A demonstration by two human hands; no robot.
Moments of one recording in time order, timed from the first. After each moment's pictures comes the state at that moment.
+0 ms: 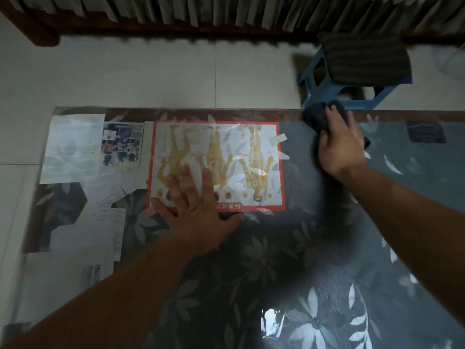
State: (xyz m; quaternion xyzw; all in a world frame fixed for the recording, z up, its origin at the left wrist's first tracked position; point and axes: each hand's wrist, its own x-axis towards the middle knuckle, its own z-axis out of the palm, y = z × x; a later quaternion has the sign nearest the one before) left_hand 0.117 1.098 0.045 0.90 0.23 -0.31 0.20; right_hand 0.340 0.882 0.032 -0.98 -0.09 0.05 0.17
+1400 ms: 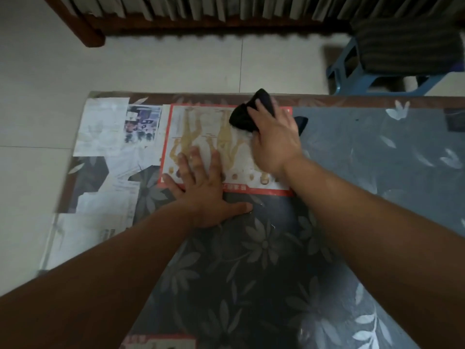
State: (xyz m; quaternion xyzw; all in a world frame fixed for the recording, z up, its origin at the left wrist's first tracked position) left_hand 0.119 1.092 0.047 0.90 0.25 -0.33 0.17; right_hand 0.275 0.983 0.021 -0.91 -0.35 0.08 0.19
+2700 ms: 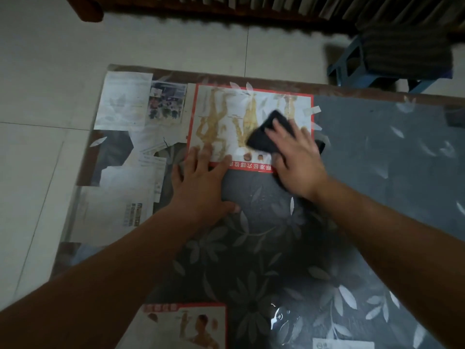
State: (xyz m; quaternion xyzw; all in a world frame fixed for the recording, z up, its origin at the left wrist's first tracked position) left_hand 0.050 1.131 0.052 0.95 0.18 -0.20 0.17; right_hand 0.204 0.955 0.023 -0.91 -0.37 0.11 0.16
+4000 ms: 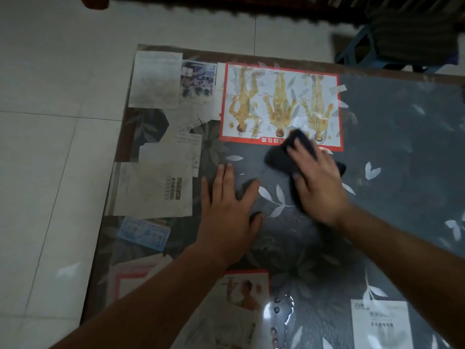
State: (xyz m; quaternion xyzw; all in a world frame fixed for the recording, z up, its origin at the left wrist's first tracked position) left_hand -0.058 1.109 0.037 0.97 0.13 -0.07 0.18; right_hand 0.091 0.944 0.035 -0.92 -0.33 0.12 0.17
